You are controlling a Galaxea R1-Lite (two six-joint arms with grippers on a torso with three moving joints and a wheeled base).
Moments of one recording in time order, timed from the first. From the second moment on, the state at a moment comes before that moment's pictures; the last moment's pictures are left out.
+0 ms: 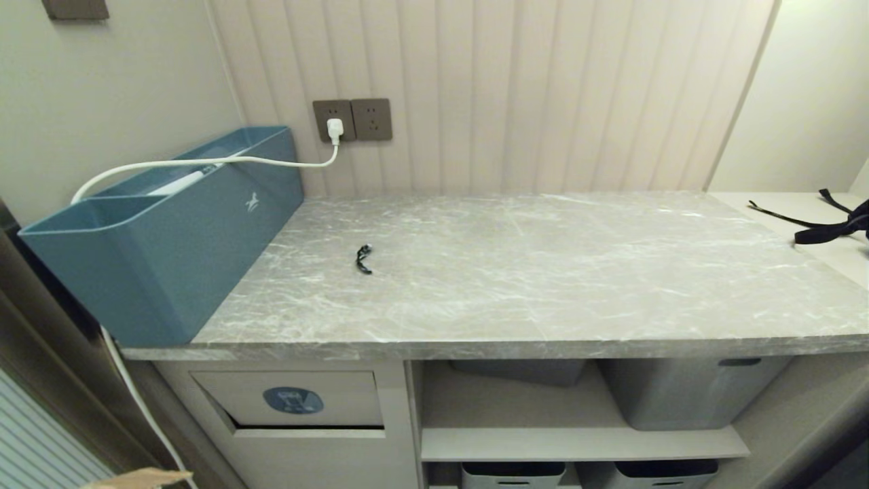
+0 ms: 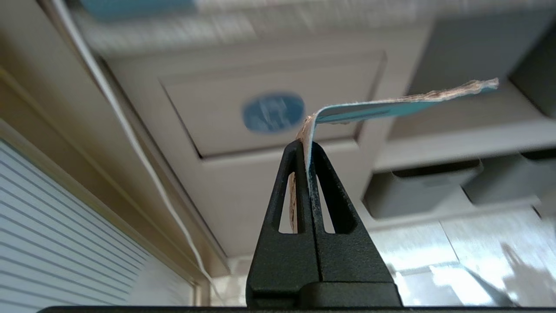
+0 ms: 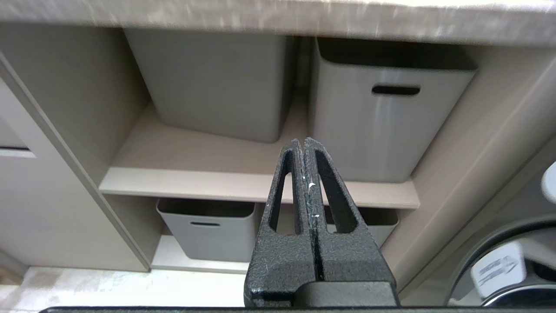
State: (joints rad) left arm -0.19 0.43 -0.09 -0.17 0.06 0.05; right arm 0.00 0.00 -0.03 0.08 0.01 -0.03
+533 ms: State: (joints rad) left arm -0.19 0.29 -0.06 -0.04 0.00 0.02; right arm 0.00 0.00 -0.03 0.08 0.07 -0.16
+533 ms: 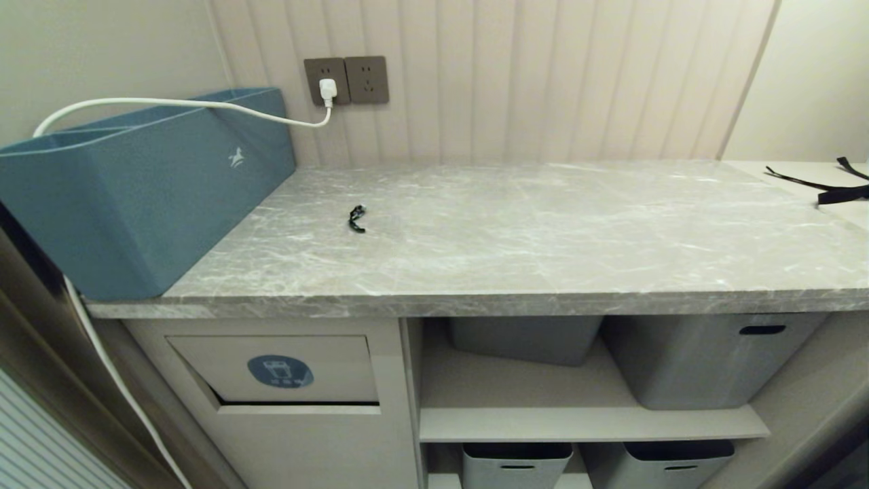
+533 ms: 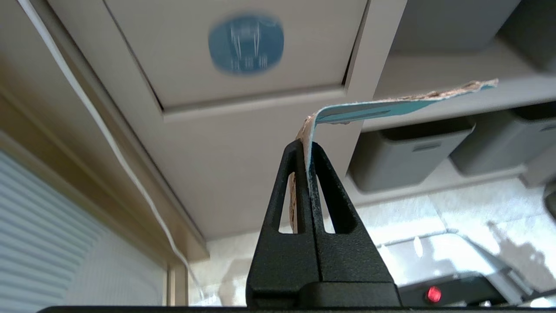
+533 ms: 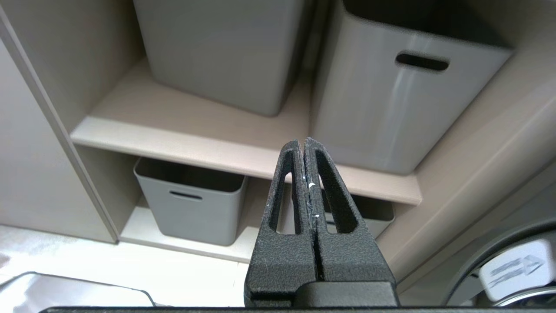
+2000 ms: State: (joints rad) left arm -0.10 0.83 -0.20 -0.41 -0.27 -0.15; right arm 0.00 0.00 -0.03 0.08 0.06 -0.13
